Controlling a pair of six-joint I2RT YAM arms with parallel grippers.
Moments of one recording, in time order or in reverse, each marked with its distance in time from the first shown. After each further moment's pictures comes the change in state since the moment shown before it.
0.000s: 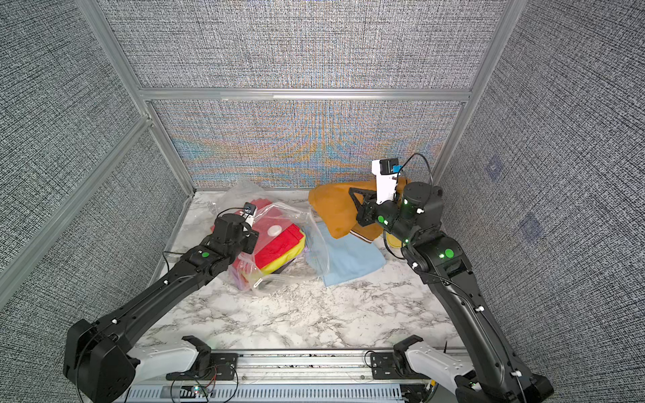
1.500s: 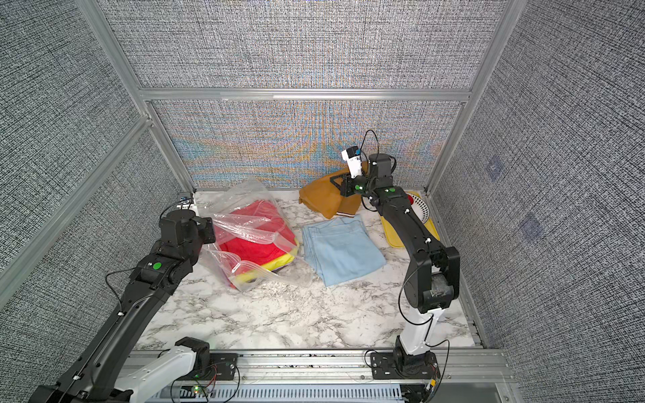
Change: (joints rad) left arm 0.232 -0.227 0.081 -0.158 -0.098 -0.198; right arm -0.205 0.767 0.267 0.260 -0.495 -0.155
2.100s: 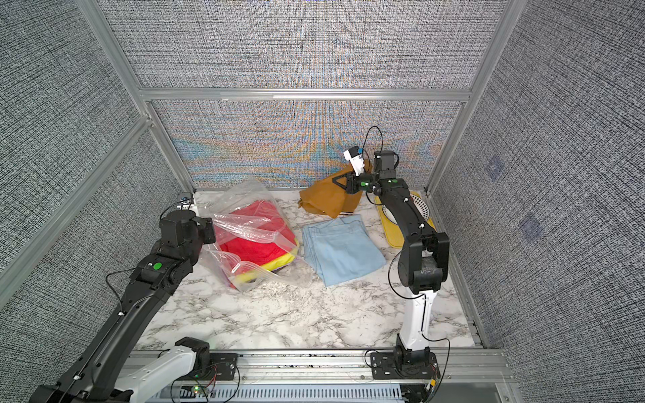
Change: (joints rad) left arm 0.001 -0.003 -0.008 0.006 0.004 0.001; right arm -0.077 0.175 0.175 -0.132 -0.229 -0.105
